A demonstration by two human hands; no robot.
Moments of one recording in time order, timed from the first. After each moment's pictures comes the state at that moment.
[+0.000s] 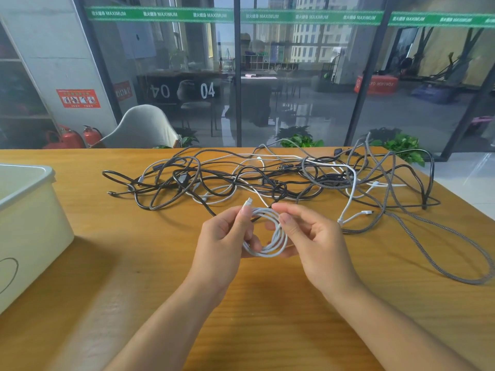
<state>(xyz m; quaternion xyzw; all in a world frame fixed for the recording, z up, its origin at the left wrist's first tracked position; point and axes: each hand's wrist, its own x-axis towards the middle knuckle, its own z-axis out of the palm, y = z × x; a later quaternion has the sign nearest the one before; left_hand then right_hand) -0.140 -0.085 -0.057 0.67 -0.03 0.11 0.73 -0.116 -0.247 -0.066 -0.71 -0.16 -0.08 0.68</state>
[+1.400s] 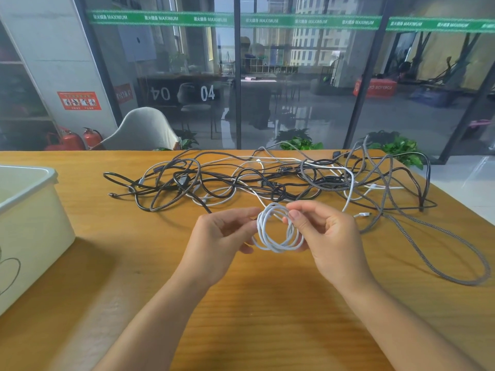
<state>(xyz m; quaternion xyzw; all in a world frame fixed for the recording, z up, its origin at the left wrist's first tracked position) -0.136 -0.065 -0.052 0.74 -0.06 0.10 0.66 -0.105 -0.266 -0.063 -0.73 -0.16 -0.15 0.65</state>
